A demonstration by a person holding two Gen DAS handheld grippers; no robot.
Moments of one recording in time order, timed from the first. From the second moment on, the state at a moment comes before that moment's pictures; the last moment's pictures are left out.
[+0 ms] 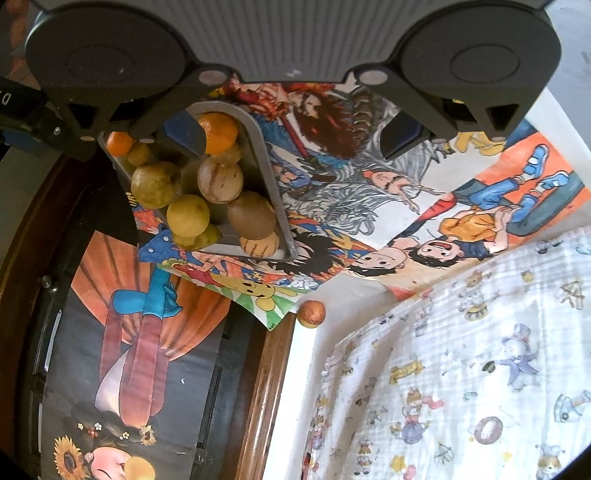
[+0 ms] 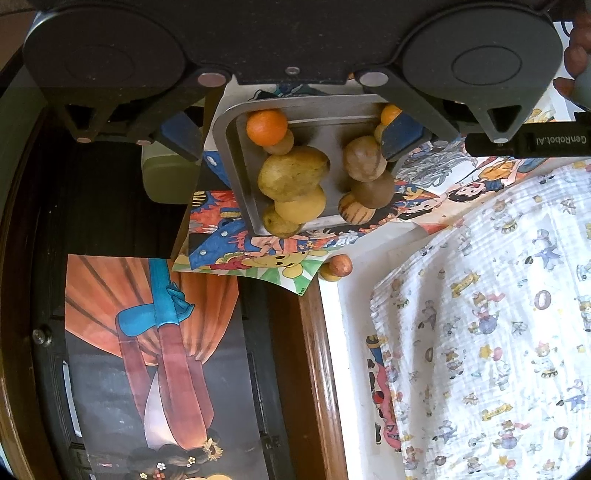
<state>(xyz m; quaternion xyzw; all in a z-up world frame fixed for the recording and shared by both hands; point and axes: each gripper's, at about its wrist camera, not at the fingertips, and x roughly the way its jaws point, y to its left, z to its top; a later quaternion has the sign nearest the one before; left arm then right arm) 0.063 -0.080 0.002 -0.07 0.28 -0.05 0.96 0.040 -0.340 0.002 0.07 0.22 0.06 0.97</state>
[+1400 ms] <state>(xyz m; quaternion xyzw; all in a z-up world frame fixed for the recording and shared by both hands) -0.002 -0.024 -0.002 -0.06 0.25 -0.01 0.97 -0.010 -0.293 -0.001 0.06 0.20 0.08 0.97</state>
